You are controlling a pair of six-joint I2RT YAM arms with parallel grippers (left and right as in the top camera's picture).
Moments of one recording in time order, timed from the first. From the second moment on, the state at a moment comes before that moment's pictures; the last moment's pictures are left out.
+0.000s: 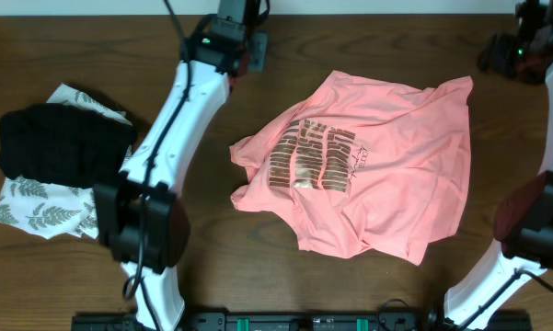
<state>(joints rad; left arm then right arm) -0.33 1.97 1.89 -0.79 -0.18 -0.09 -0.29 2.01 2.01 -1.09 -0.15 0.01</state>
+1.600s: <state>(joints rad) -0.33 2.03 1.44 -0.89 0.09 -0.19 -0.23 1.87 2.01 -1.30 -0.24 0.07</state>
